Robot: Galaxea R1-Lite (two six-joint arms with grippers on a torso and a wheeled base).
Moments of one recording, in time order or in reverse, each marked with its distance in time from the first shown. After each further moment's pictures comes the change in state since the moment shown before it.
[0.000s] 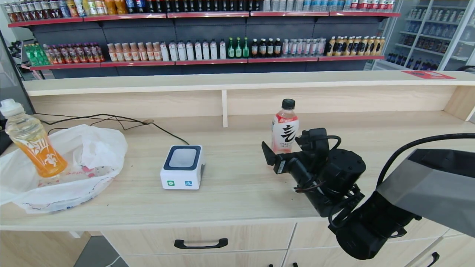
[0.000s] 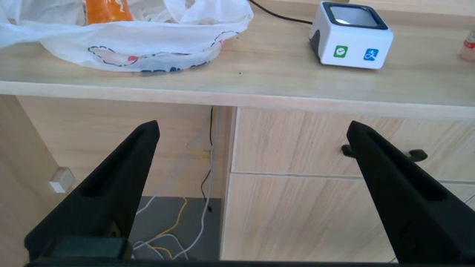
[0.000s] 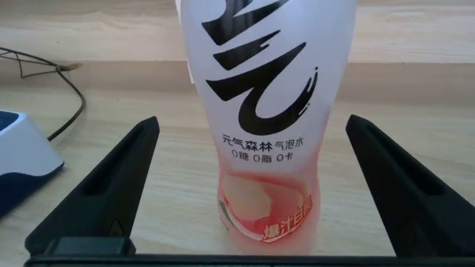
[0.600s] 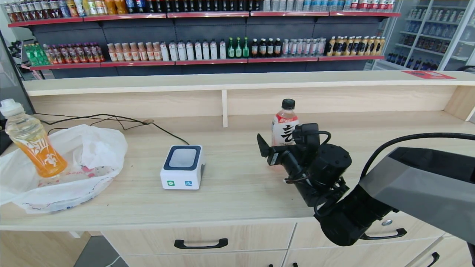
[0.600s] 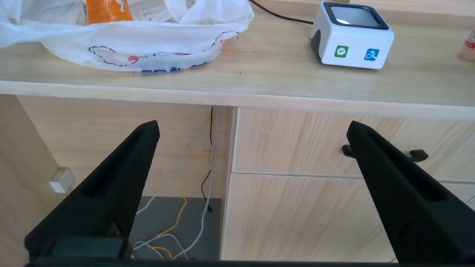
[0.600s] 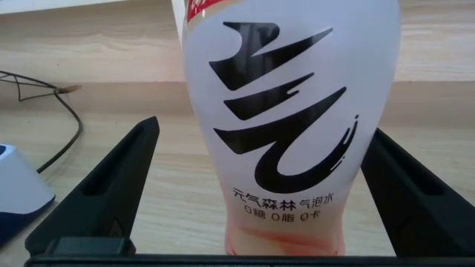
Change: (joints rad) left arm 0.000 0.000 0.000 0.000 0.000 0.000; right arm -0.007 0.076 -0.144 0.000 -0.005 -0.004
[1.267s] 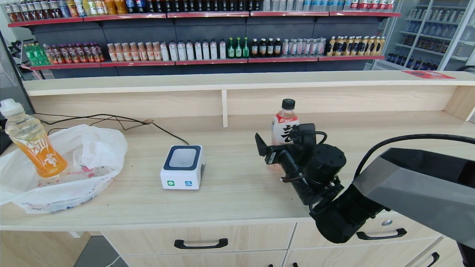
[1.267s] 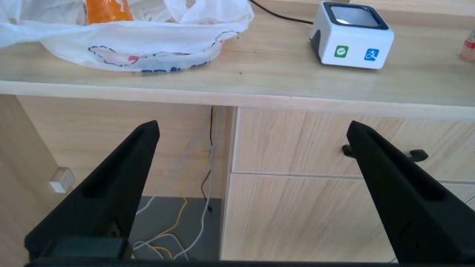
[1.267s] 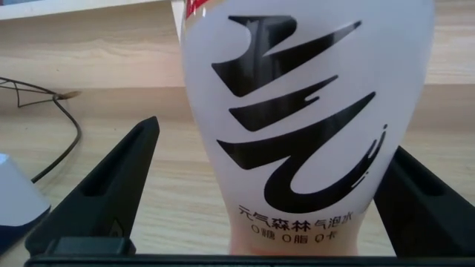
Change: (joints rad) left arm 0.000 0.000 0.000 0.000 0.000 0.000; right arm -0.001 0.031 -0.036 0.000 0.000 0.006
